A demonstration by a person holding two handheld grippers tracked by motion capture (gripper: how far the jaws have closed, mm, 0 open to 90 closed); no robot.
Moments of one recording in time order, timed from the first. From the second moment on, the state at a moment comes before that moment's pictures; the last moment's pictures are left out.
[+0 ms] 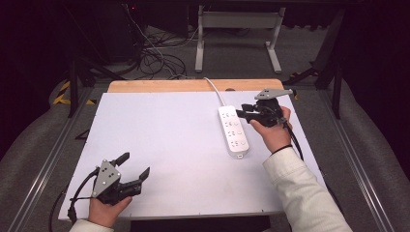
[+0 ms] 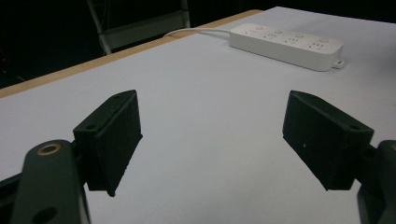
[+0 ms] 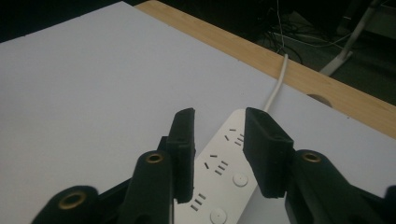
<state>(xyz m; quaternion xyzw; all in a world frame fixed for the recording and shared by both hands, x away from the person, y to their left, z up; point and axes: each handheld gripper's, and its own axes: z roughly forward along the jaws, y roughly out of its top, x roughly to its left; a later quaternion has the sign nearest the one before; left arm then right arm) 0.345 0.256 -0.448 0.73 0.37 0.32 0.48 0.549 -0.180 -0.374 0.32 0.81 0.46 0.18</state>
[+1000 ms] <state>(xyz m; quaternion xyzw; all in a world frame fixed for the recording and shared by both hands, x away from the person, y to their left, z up) 0.344 0.255 -0.448 0.73 0.37 0.32 0.48 0.447 -0.212 -0.416 0.23 0.81 0.51 0.15</state>
